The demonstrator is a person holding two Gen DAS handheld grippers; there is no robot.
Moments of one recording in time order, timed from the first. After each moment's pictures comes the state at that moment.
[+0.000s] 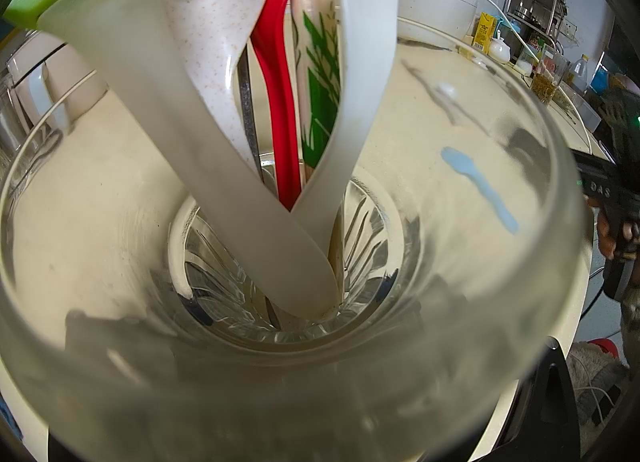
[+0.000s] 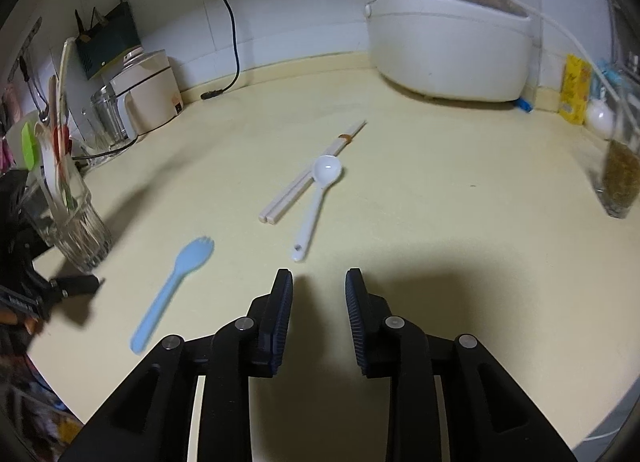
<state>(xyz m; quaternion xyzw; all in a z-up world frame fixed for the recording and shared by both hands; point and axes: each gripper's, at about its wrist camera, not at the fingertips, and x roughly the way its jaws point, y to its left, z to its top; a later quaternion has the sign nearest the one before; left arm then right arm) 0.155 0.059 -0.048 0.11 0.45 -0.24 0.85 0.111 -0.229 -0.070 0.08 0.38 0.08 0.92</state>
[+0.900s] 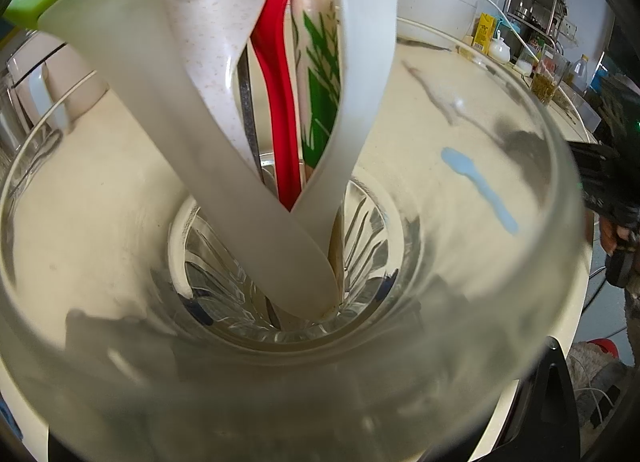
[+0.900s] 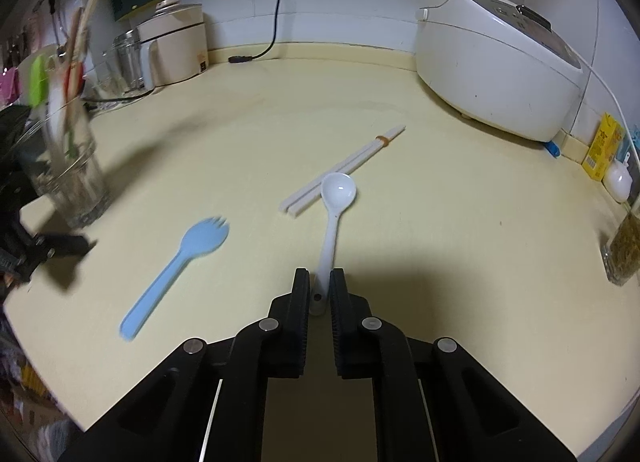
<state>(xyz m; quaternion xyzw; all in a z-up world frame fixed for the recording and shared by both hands) 0.156 0.059 -0.048 0.11 0.45 -0.24 0.85 0.116 -0.202 -0.069 -0.03 0.39 0.11 0.91</state>
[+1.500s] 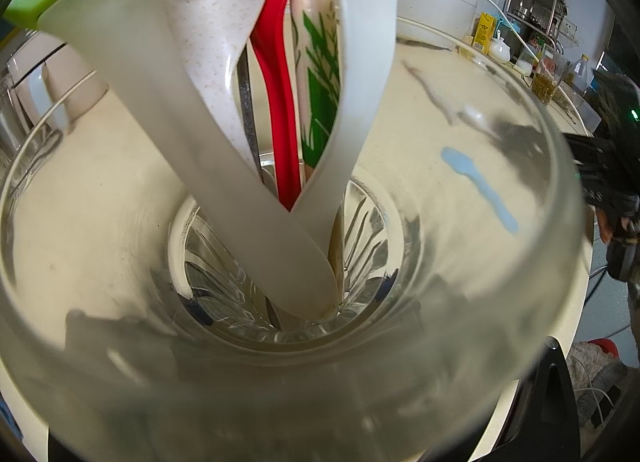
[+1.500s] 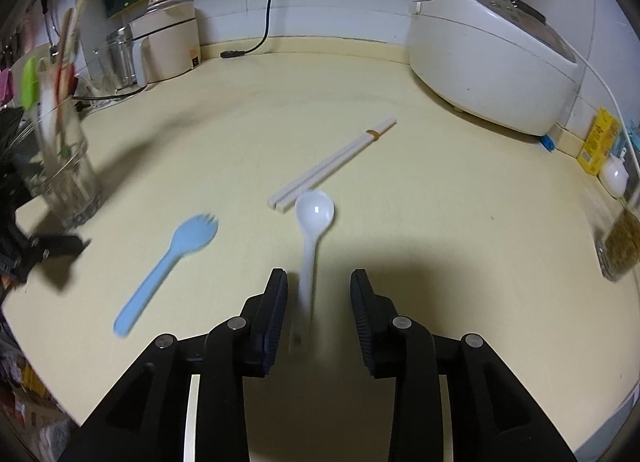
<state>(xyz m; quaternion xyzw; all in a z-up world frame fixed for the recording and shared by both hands) 0.156 0.059 -0.048 0.11 0.45 -0.24 0.85 0.127 -0.204 -0.069 -0.03 0.41 0.10 0.91</state>
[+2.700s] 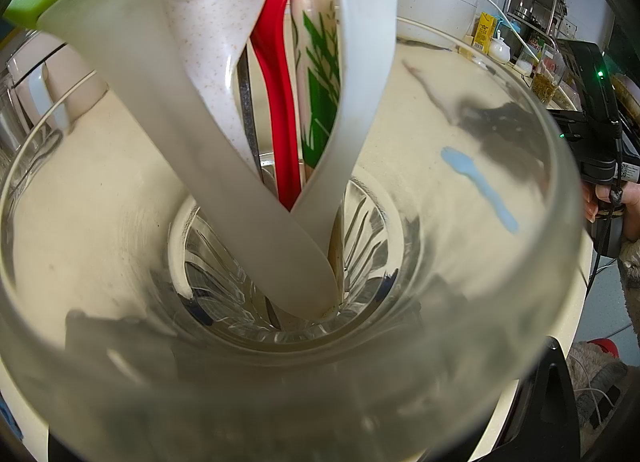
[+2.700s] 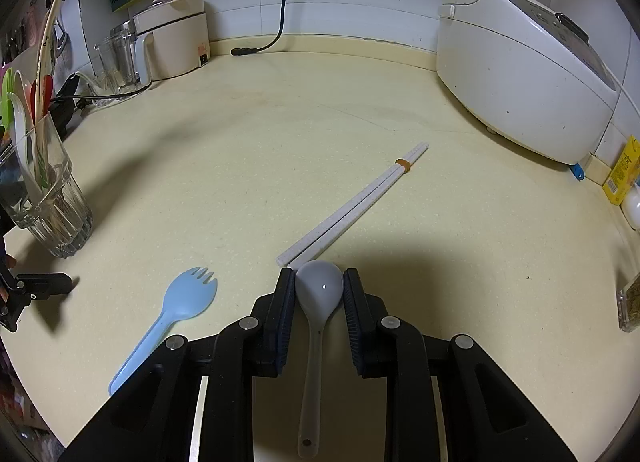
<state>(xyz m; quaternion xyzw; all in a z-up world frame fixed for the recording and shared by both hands) 0.156 0.058 -0.048 0.11 0.45 -0.24 0.85 0.167 -0.184 -0.069 -0.04 0.41 0.12 0.90</state>
